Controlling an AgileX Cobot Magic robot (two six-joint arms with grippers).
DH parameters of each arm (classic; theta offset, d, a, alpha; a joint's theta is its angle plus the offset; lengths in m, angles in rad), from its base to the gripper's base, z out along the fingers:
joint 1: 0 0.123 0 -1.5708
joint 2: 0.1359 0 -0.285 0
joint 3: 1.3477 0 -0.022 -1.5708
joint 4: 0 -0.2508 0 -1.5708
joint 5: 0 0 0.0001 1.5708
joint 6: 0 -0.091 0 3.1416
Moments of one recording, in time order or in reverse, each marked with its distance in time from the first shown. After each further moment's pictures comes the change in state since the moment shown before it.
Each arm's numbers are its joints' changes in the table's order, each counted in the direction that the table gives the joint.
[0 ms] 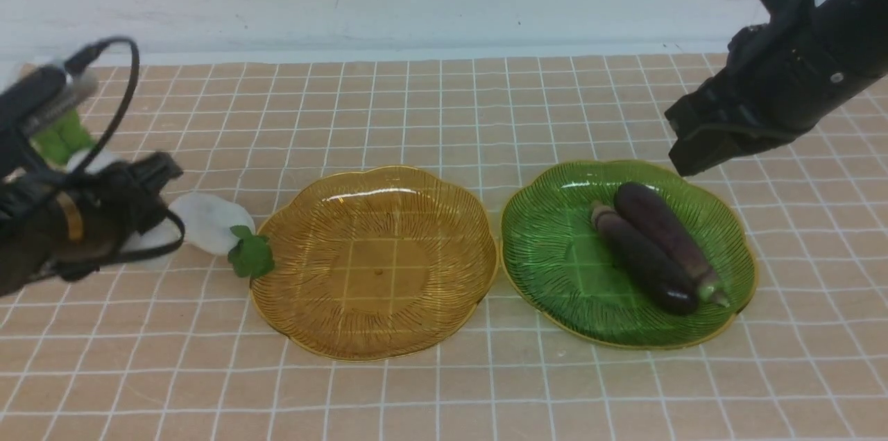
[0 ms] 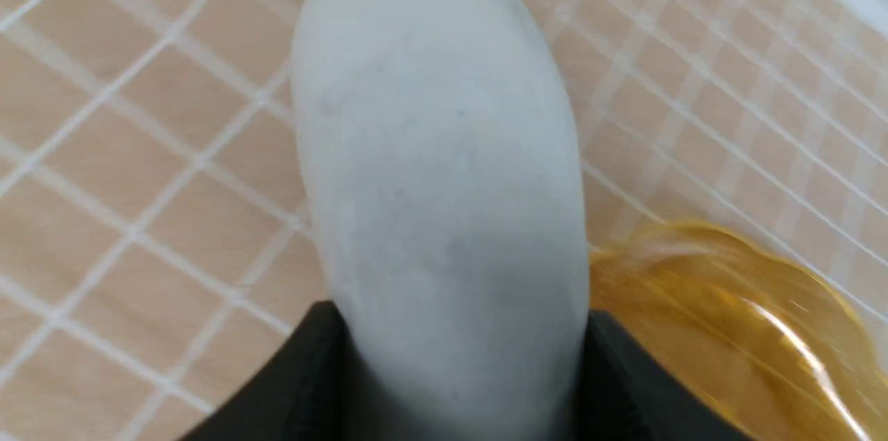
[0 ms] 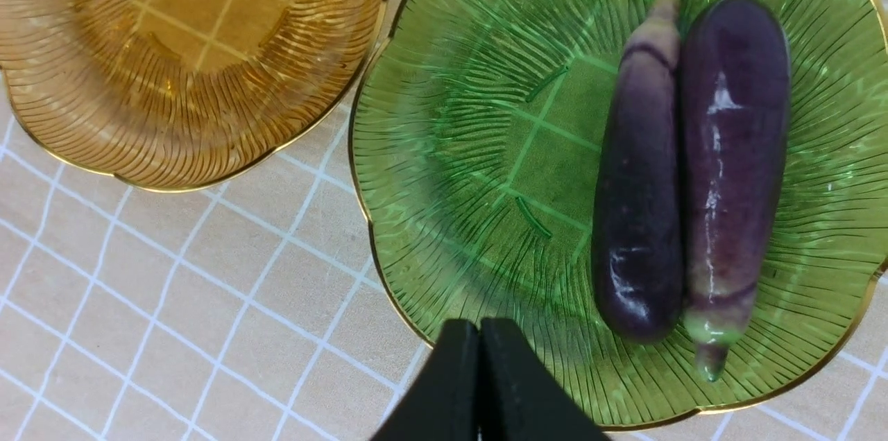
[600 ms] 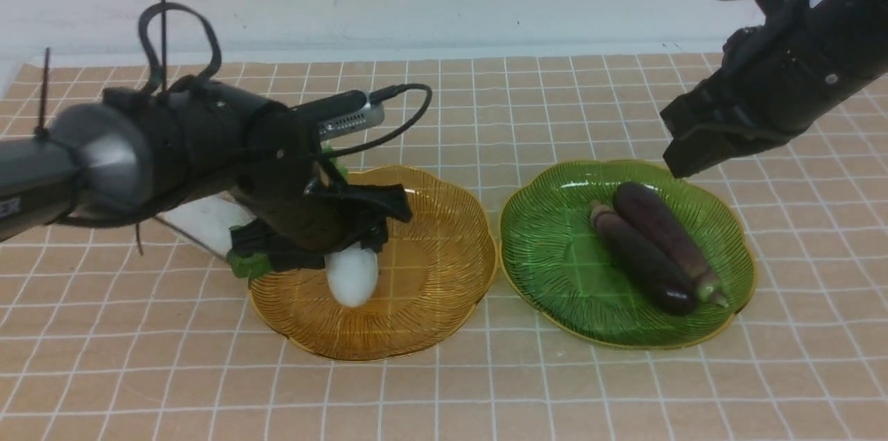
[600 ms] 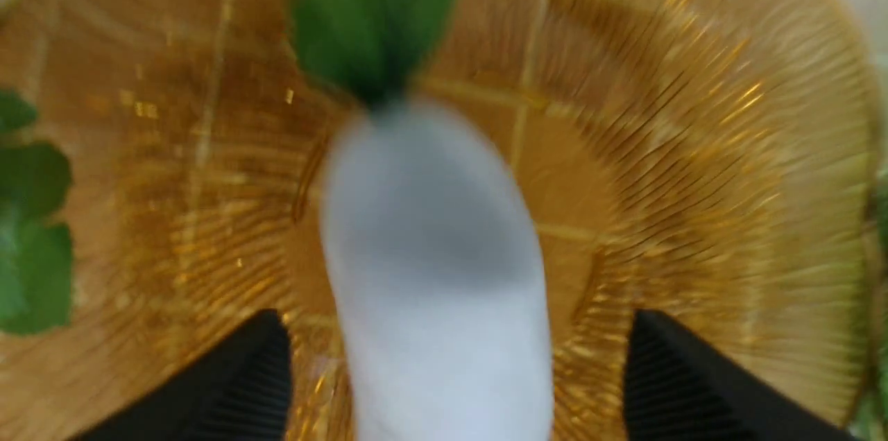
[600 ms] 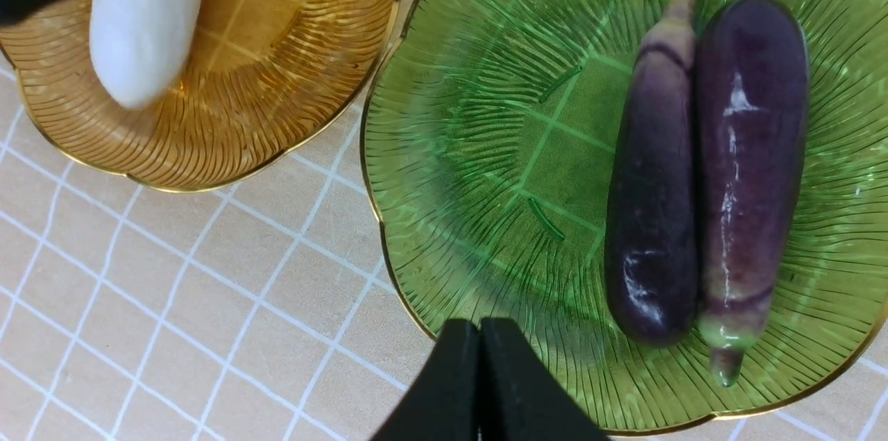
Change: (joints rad) right arm 0.000 0.005 0.000 -0.019 0.000 0.010; left arm -0.280 0.477 -0.502 0.473 -0.339 -0.568
